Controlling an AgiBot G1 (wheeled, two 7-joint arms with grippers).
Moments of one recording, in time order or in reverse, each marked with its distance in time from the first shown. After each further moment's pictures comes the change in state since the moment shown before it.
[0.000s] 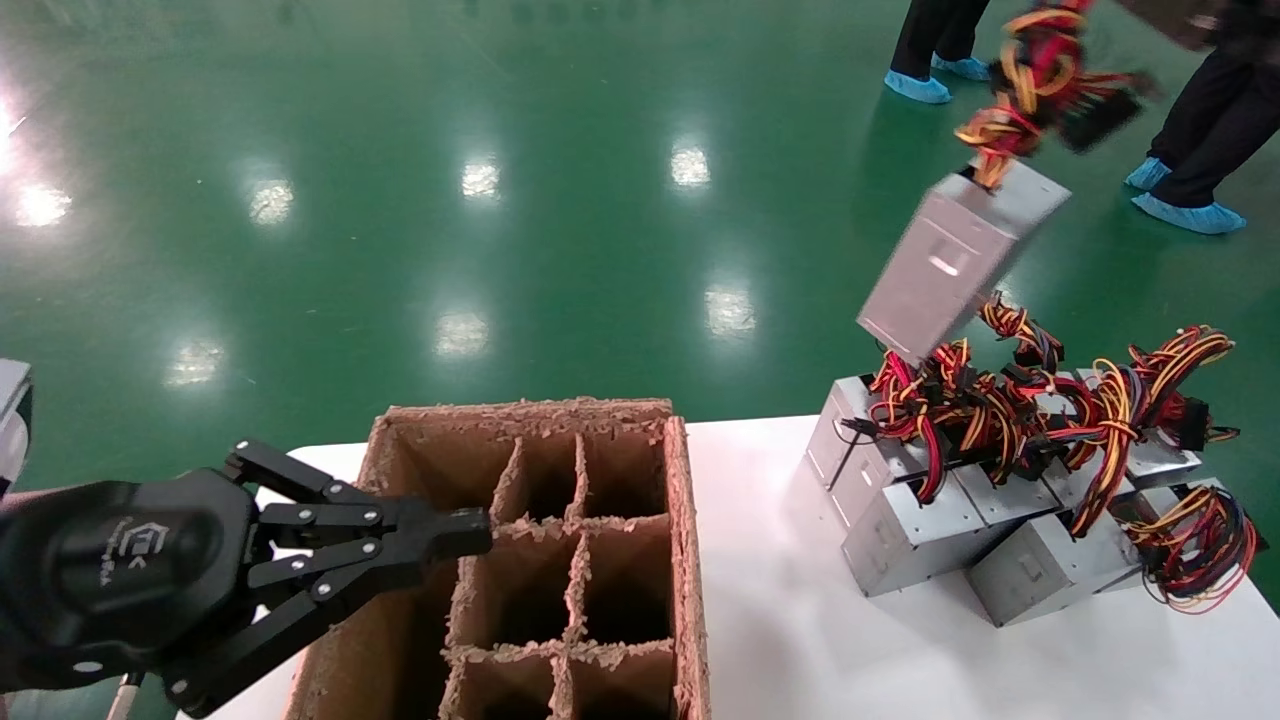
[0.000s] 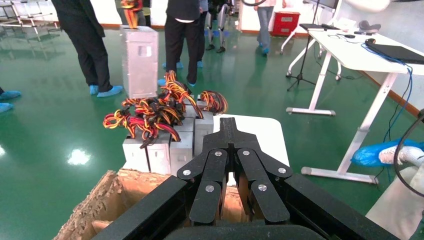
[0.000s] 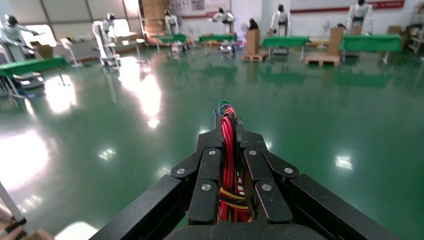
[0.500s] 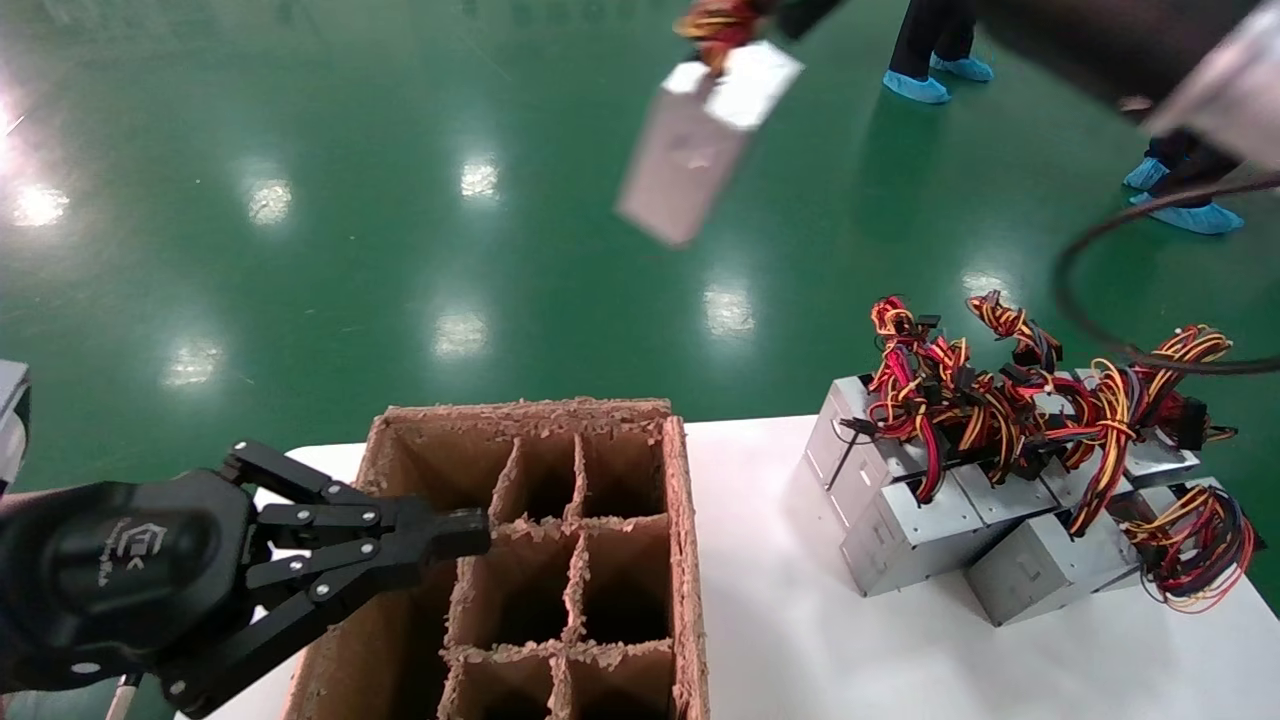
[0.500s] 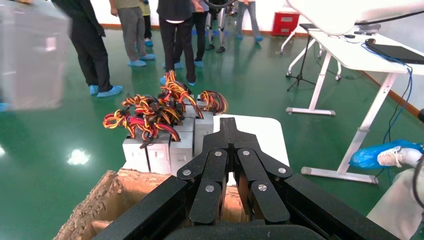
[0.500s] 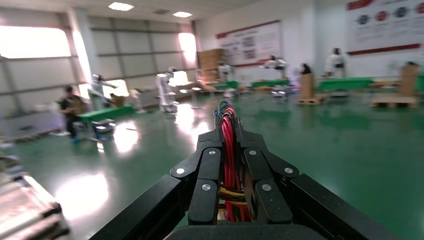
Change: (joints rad) left arm 0.000 0.000 0.000 0.000 0.000 0.000 0.000; right arm 0.102 -0.372 -0.074 -0.009 -0.062 0.097 -0.037
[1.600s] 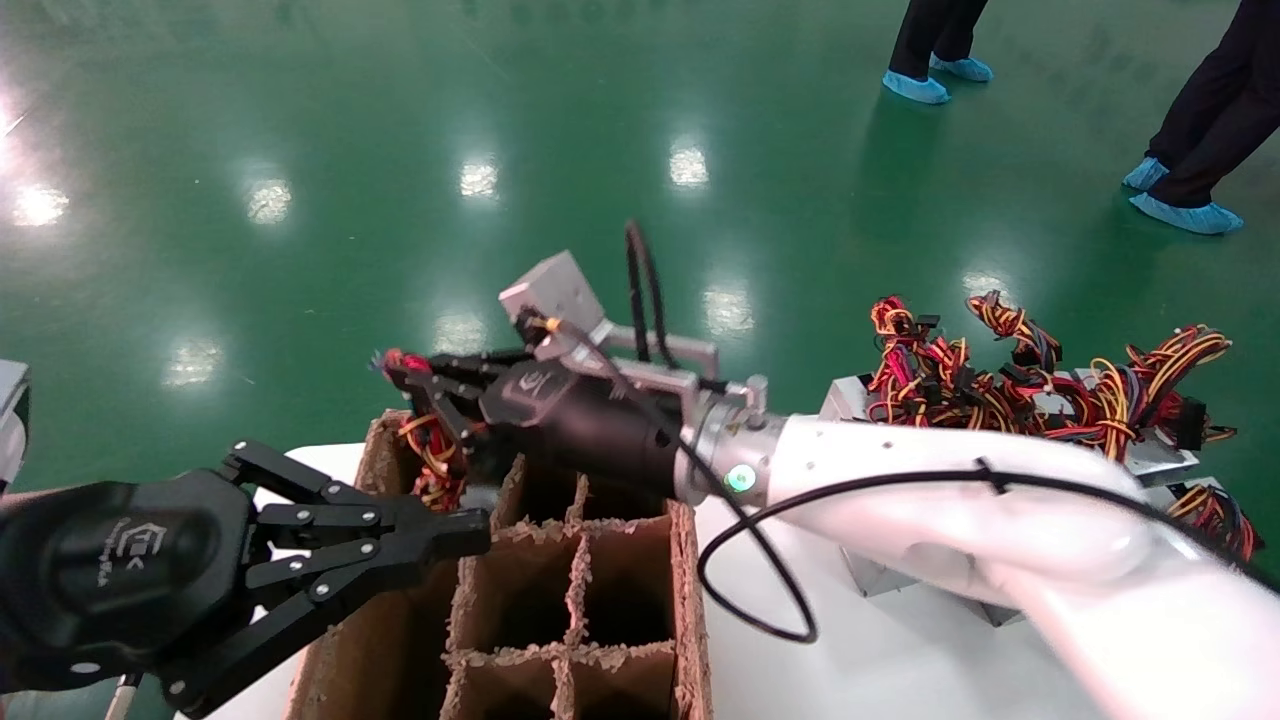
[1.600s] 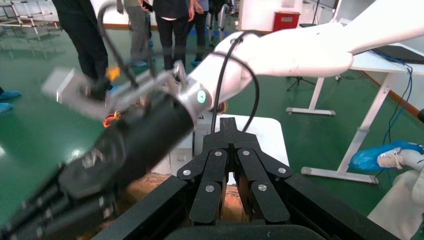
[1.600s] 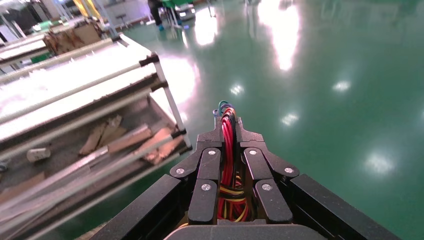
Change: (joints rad) left arm 0.000 0.000 0.000 0.000 0.000 0.000 0.000; right arm -0.112 -0.408 -0.268 -0.247 -0.155 -0.132 -0.168
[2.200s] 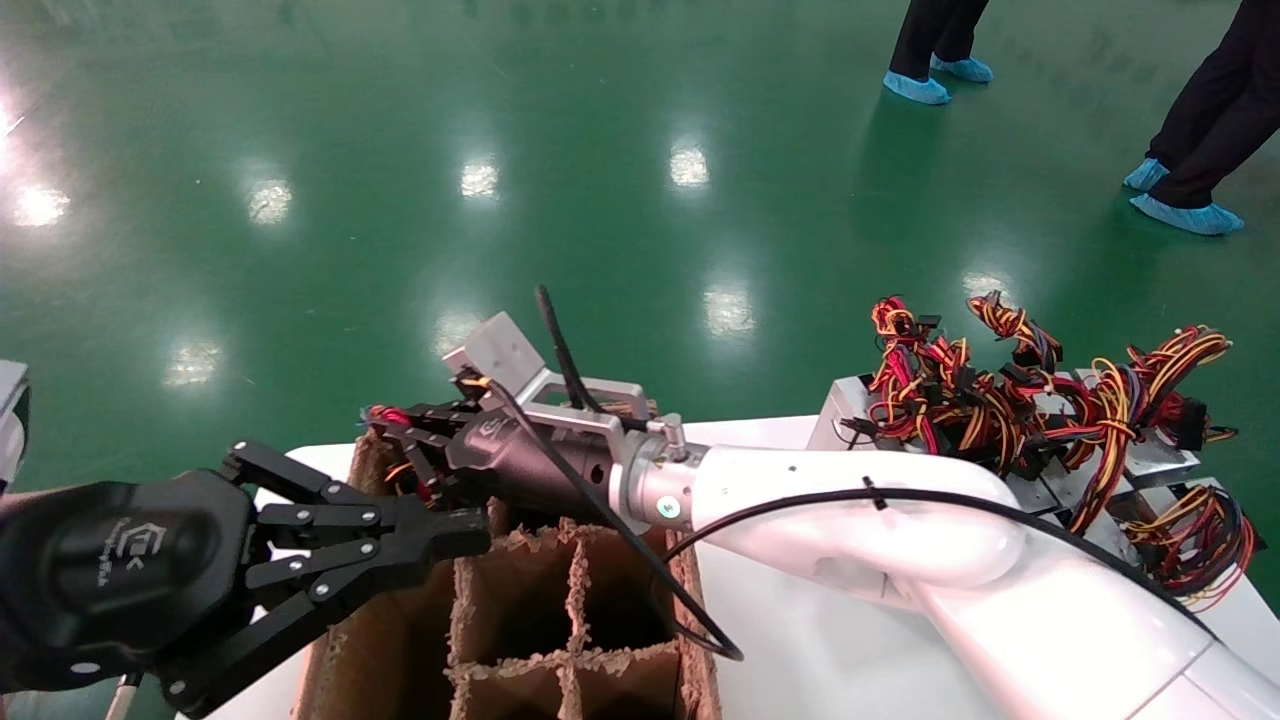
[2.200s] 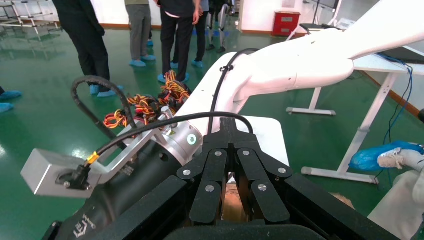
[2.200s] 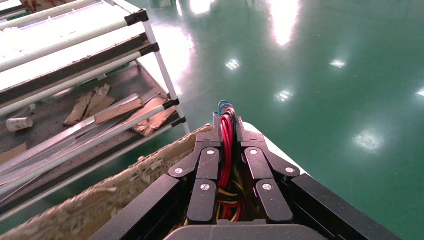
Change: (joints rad) left arm 0.000 0.000 0.000 0.000 0.000 0.000 0.000; right arm -0.005 -0.126 -0.080 -0.152 -0.095 0.034 -0.030
